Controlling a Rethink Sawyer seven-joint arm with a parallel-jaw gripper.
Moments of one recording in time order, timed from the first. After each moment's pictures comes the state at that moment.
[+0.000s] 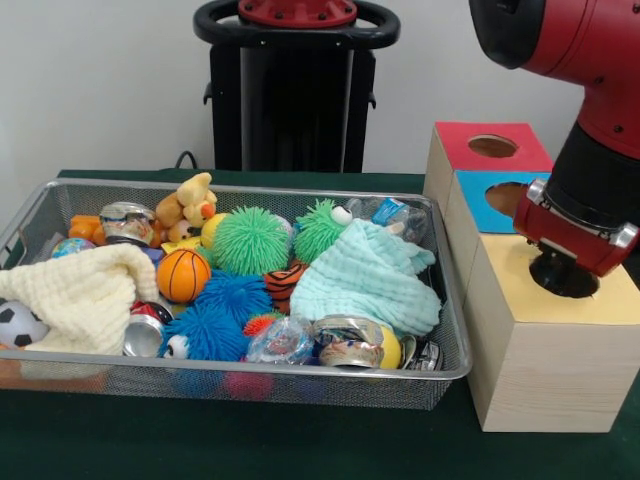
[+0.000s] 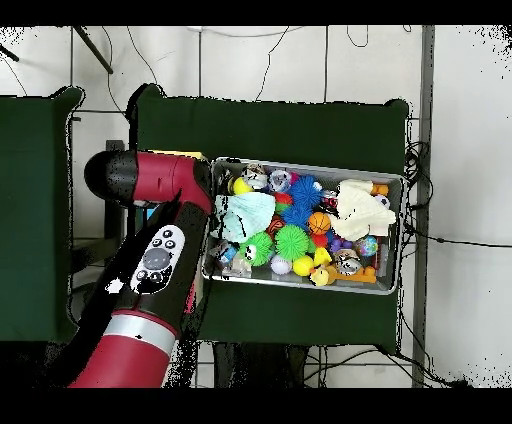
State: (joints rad) arm 0.34 -0.18 -0.50 1.09 0.44 0.86 2.29
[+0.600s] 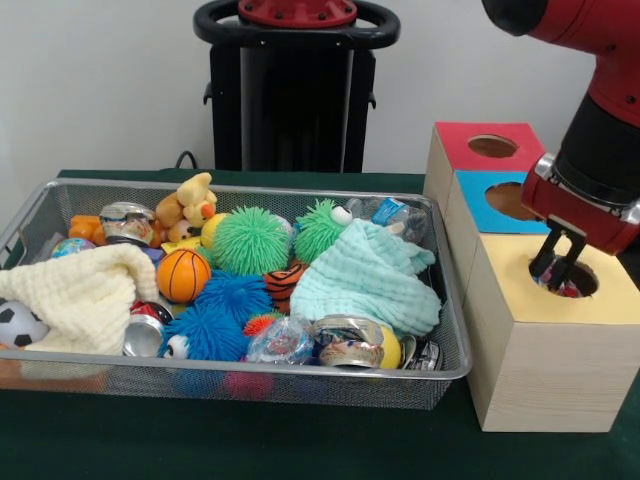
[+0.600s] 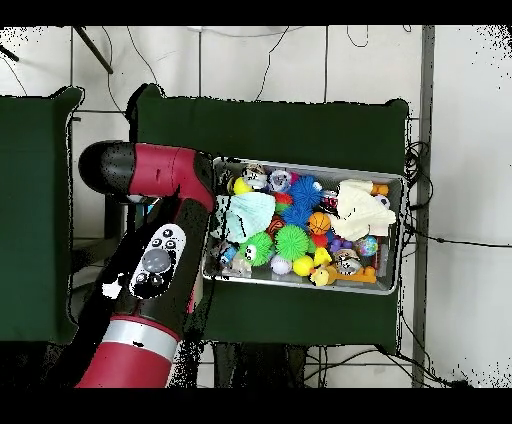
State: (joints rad) arm 0.33 -0.21 -0.51 1.07 0.44 0.93 2.29
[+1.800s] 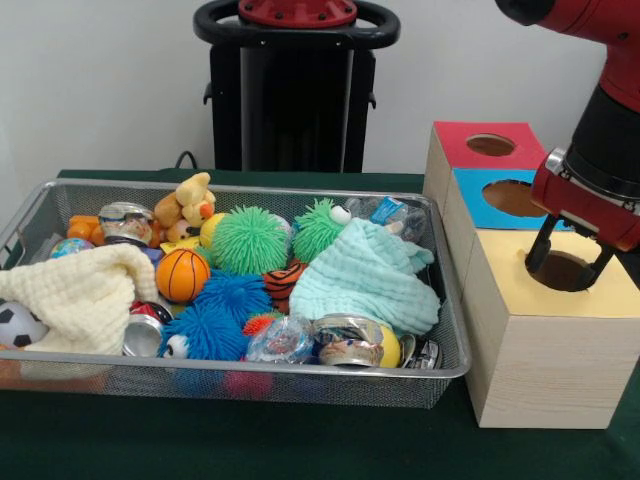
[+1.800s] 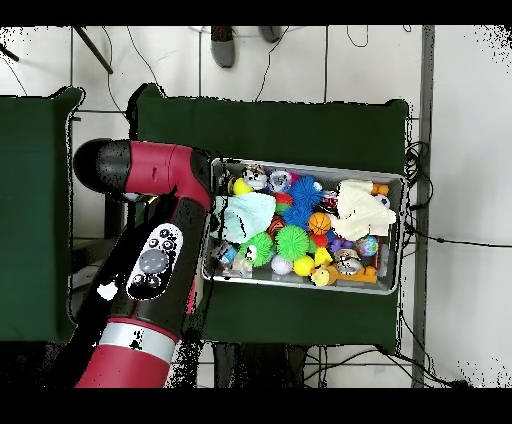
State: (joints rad) arm 0.33 -0.22 -0.51 1.06 0.44 0.92 2.29
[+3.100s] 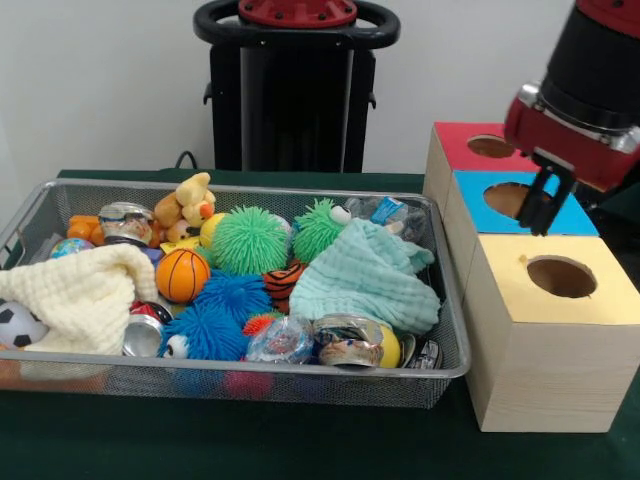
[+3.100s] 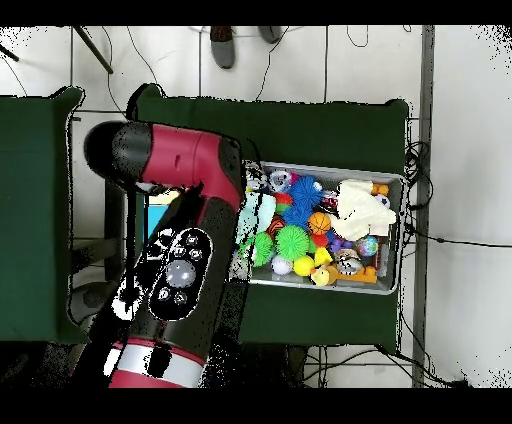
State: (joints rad) arm 0.25 -0.33 -0.51 1.07 0.41 1.03 2.29
